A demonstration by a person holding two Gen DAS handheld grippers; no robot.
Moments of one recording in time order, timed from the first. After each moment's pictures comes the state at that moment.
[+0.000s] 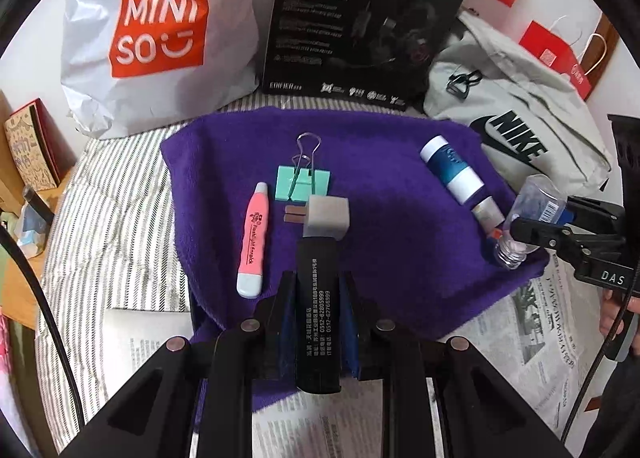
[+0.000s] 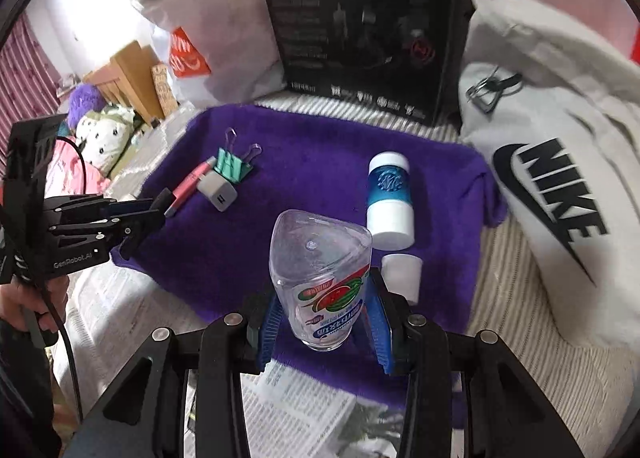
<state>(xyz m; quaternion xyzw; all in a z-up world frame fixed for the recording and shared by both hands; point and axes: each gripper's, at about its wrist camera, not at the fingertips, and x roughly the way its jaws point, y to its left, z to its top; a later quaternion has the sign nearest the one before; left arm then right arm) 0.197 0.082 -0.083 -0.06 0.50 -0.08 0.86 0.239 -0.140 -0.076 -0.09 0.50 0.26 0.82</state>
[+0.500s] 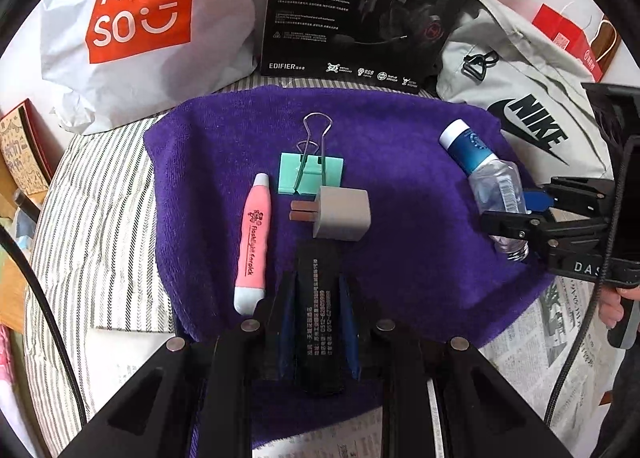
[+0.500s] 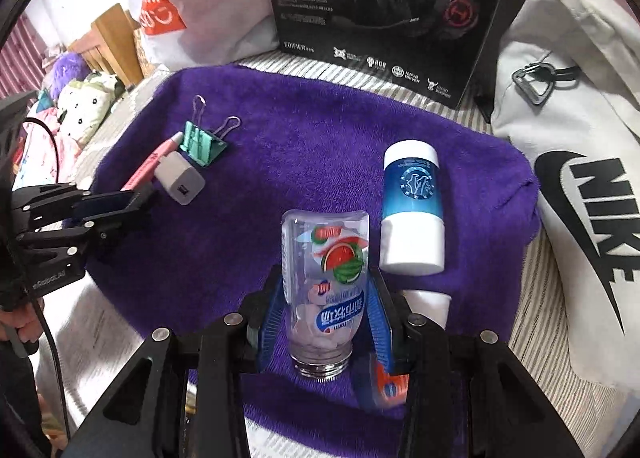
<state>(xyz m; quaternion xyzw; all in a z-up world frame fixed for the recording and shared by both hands) 0.217 0.077 -0.105 -0.04 0.51 -0.08 0.85 0.271 -0.107 -0.117 -0.13 0.53 0.24 0.80</state>
